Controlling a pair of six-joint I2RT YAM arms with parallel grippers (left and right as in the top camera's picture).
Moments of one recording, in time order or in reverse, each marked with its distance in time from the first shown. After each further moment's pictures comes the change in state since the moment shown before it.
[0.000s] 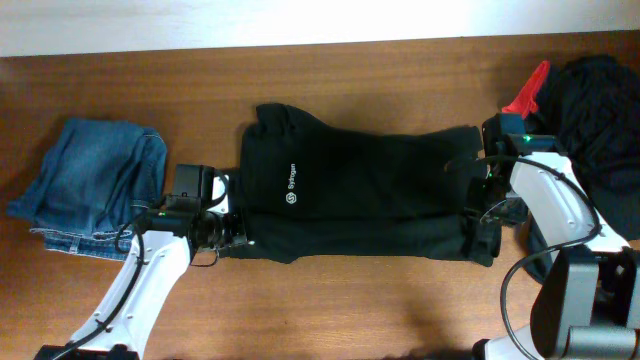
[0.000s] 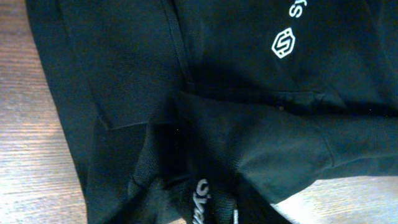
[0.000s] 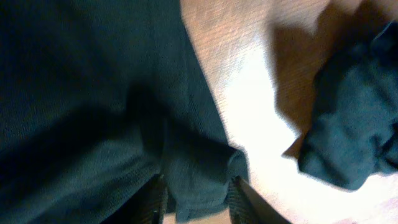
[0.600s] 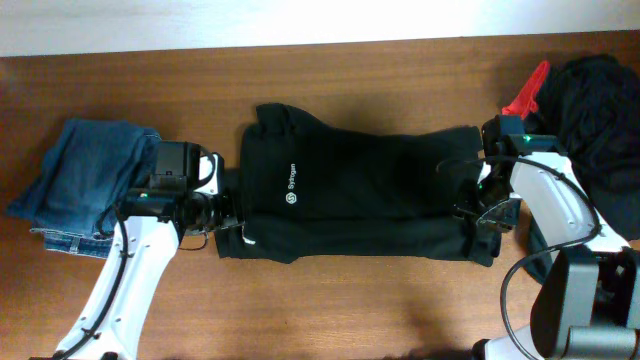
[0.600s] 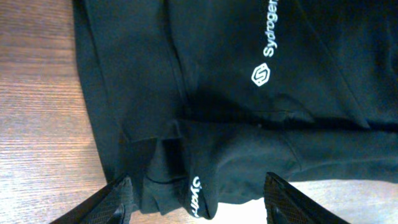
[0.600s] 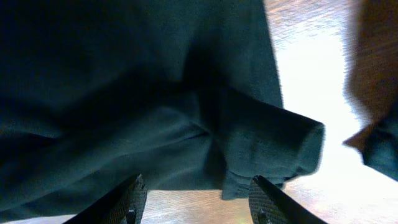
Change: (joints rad) left arm 0.032 0.005 0.182 -0.154 -0.005 0.034; right arm 0.000 0.000 0.000 -0.017 -0.175 -0.014
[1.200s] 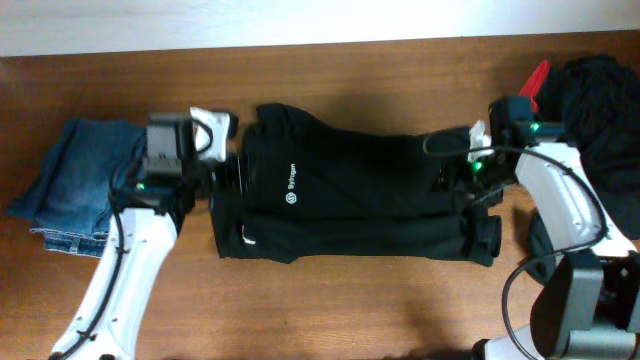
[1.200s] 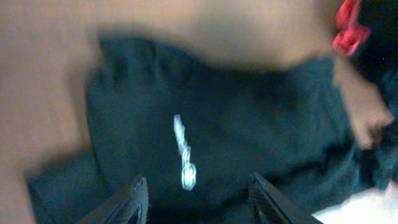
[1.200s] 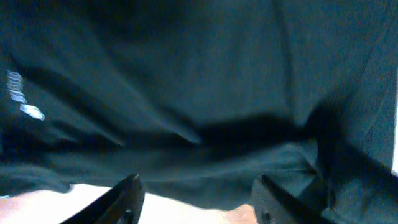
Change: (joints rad) left arm -0.005 0.023 0.150 0.274 0.187 0.158; right arm 0.000 0.000 0.148 0.043 -0.318 -0.094
